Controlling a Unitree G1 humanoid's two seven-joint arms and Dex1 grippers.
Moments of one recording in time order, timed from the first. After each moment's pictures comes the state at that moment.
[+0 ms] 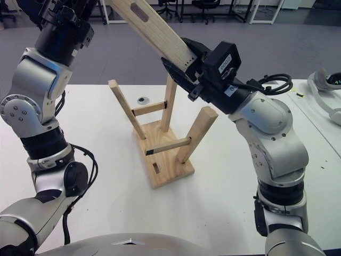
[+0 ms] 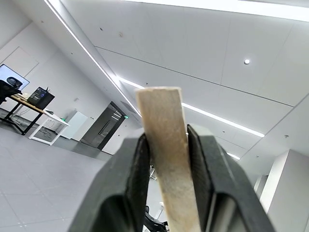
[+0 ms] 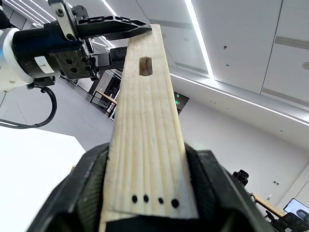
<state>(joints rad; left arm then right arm) -0.87 0.15 0.37 -0.20 -1.48 0.71 0.08 -0.50 -0.60 -0.07 -0.64 0.48 0.48 0.49</state>
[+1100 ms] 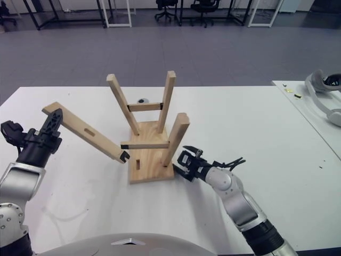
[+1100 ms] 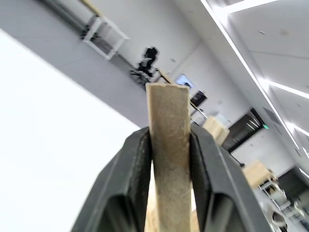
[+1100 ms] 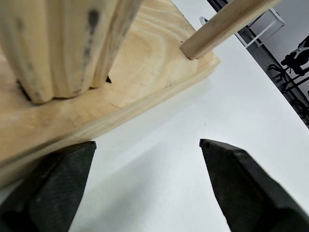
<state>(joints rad) 0.16 0.23 0.43 -0.65 -1.30 0.51 0.24 0.04 -0.57 0.35 -0.30 -0.14 0.34 0.50</state>
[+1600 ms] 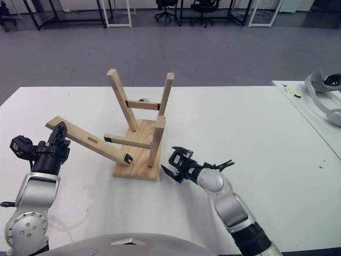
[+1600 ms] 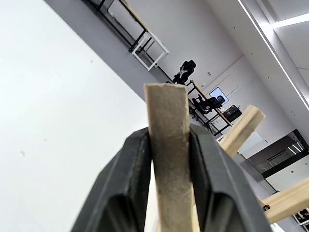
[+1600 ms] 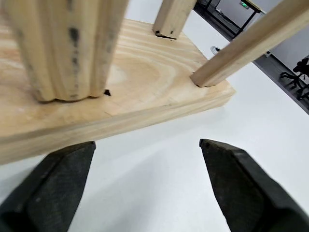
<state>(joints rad) 0.24 0.10 0.30 -0.69 -1.03 0.38 0.28 0.05 -0.46 0.33 -0.29 -0.12 0.31 0.51</state>
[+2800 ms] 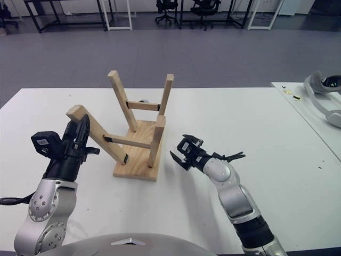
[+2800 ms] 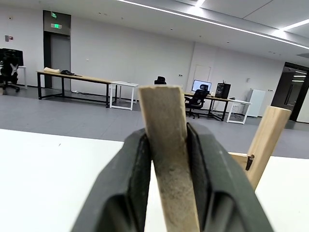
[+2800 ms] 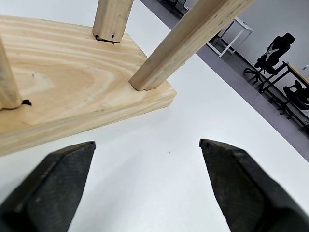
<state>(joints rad) 0.33 0.17 -0.08 -0.84 -0.30 0.28 0.11 0.00 -0.45 0.25 -0.33 -0.14 0.41 0.50</state>
